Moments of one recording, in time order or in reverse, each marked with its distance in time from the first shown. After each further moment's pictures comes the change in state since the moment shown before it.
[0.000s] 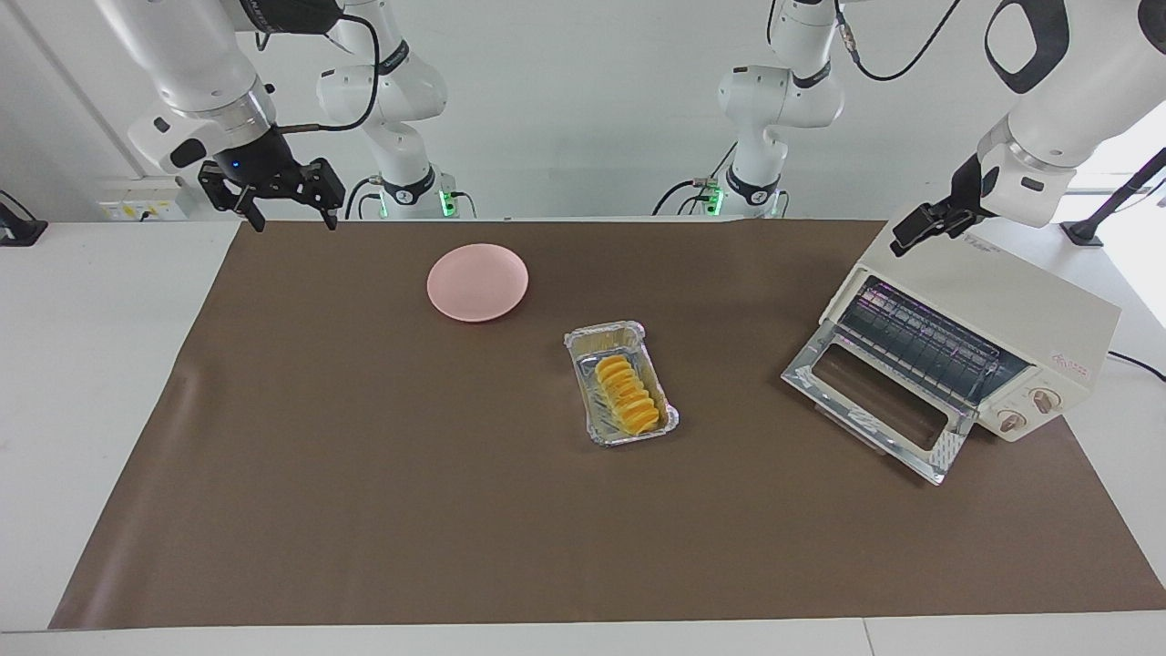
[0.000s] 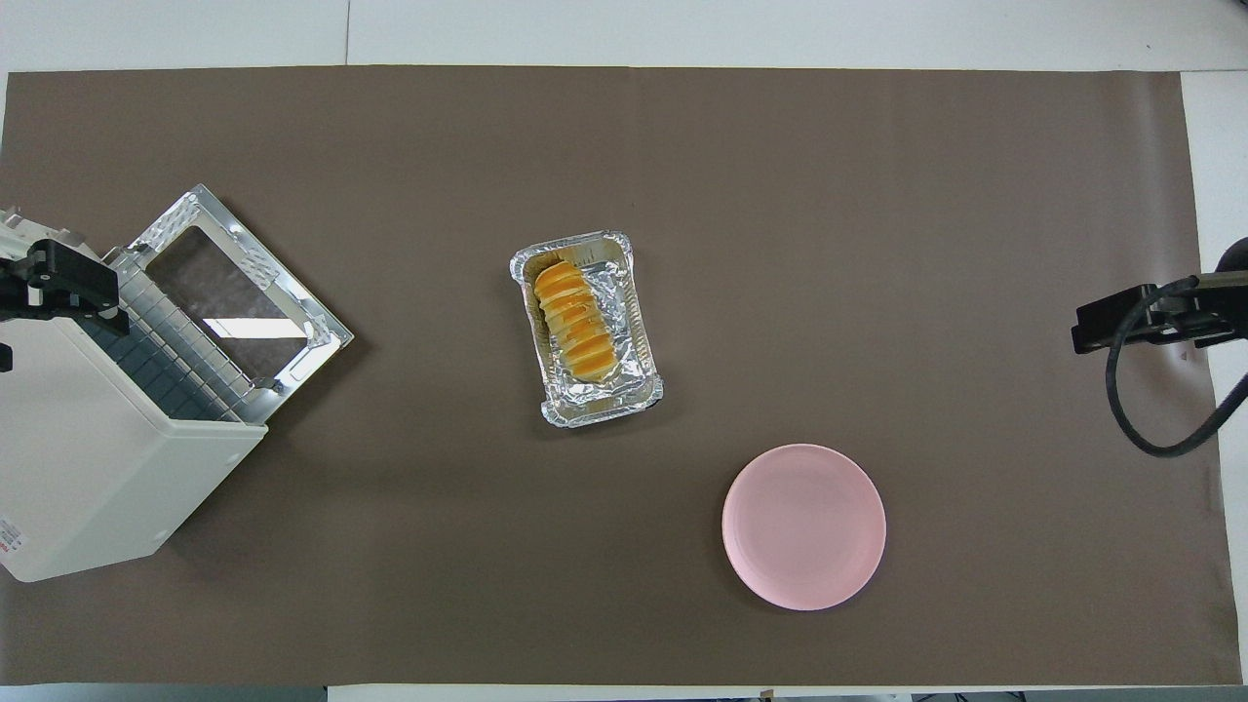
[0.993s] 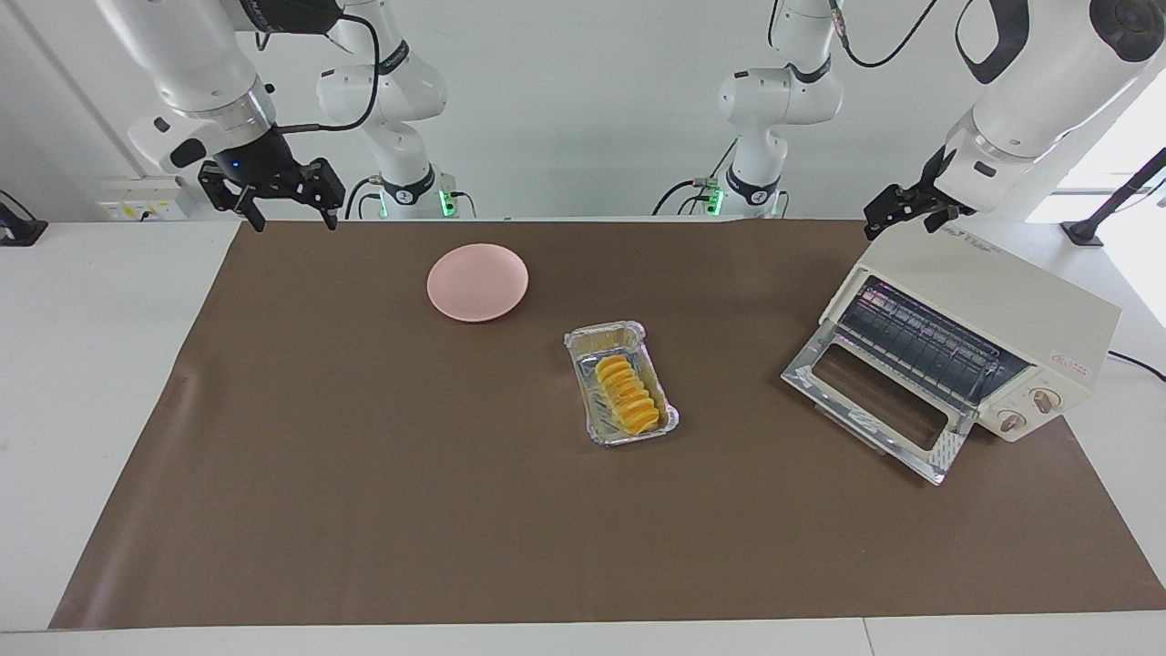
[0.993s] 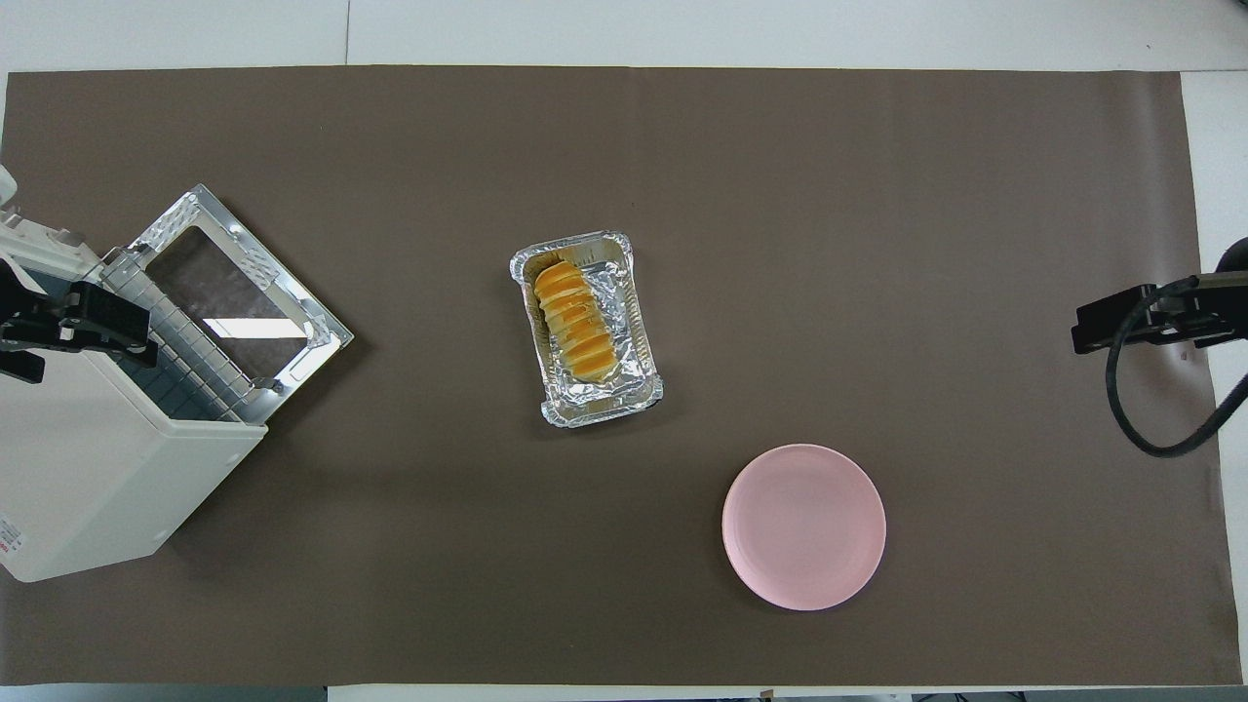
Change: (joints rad) left arm 0.200 -0.073 -0.250 -0.101 0.009 0.050 0.118; right arm 0.000 0.000 0.000 0.000 0.000 0.000 0.000
